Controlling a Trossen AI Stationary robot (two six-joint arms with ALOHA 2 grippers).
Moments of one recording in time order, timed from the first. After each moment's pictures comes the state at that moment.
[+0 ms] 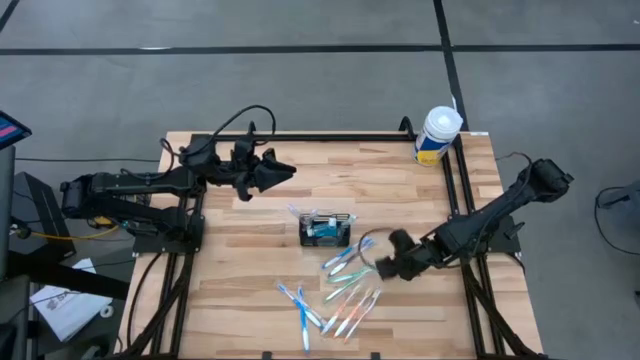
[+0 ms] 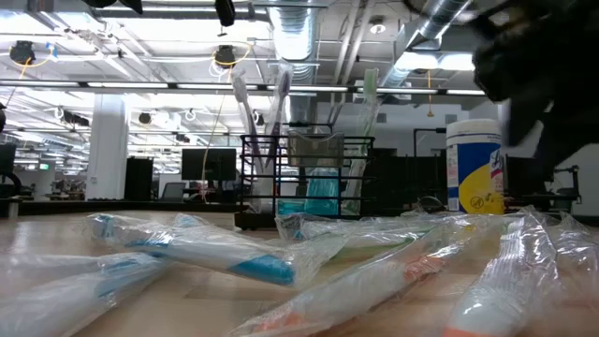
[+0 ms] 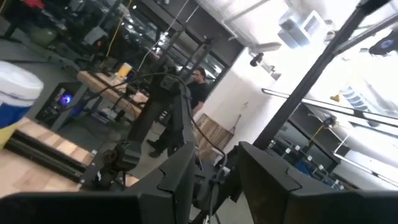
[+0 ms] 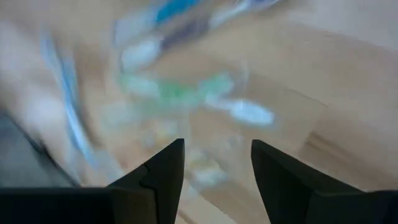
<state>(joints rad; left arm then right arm) 0.22 1.06 0.76 0.58 0.29 -0.74 0.54 1.34 0.72 -0.42 0.22 1.71</state>
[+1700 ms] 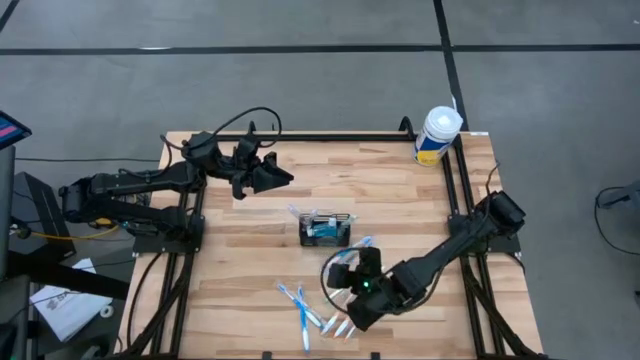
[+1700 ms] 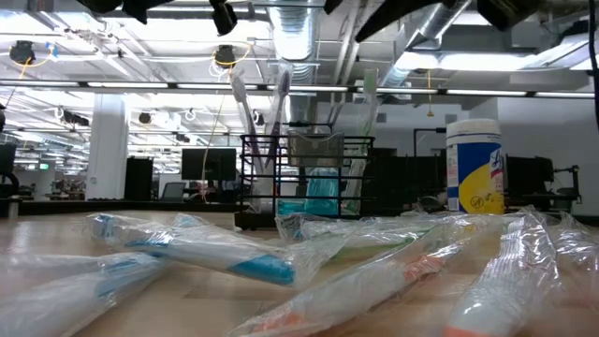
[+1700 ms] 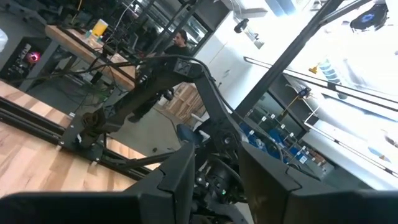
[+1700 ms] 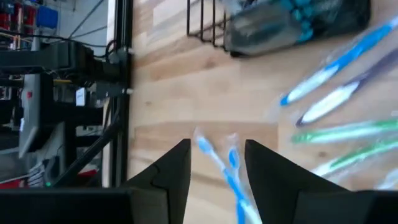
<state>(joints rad) 0.32 1.06 0.76 0.52 0.56 -0.79 0.60 1.87 1.52 -0.72 0.75 2.12</state>
